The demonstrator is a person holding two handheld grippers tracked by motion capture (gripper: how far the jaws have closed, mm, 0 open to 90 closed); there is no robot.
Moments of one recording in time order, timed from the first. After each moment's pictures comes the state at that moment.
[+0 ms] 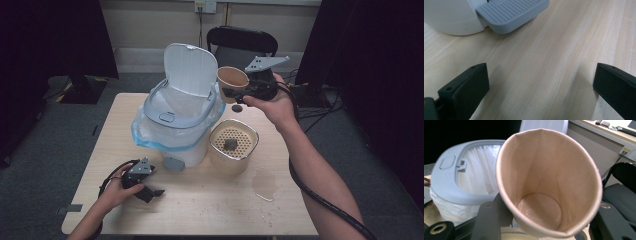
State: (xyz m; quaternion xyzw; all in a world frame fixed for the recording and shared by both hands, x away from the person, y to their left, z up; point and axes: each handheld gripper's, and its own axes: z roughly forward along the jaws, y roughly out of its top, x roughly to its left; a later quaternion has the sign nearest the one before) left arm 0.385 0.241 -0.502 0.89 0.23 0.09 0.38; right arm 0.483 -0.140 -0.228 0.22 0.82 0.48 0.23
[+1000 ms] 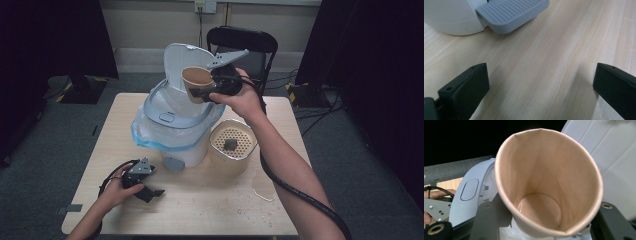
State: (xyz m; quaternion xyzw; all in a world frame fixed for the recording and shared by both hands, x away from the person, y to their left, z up) left arm 0.385 0.241 -0.503 0.89 0.23 0.09 0.38; right arm 0.497 -0.060 -0.231 0.17 0.84 0.49 0.18
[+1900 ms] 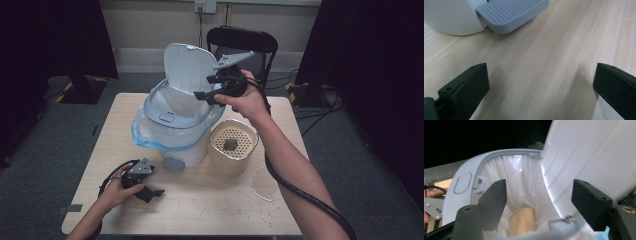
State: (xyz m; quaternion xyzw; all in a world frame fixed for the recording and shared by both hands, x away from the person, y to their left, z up) left arm 0.385 0.241 -0.502 0.89 0.23 0.09 0.38; right arm 0.499 -0.078 -0.235 0.20 0.84 0.48 0.18
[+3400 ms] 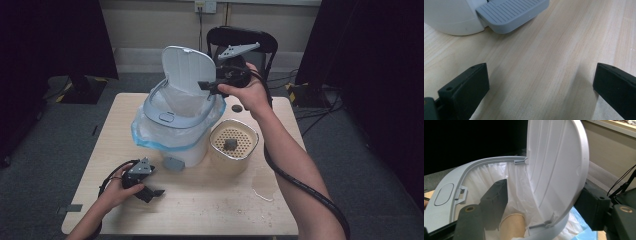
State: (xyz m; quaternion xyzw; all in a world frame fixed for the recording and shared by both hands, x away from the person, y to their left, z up) left arm 0.385 0.241 -0.503 0.89 0.23 0.09 0.38; right arm 0.518 -0.084 -0.226 0.22 0.82 0.49 0.18
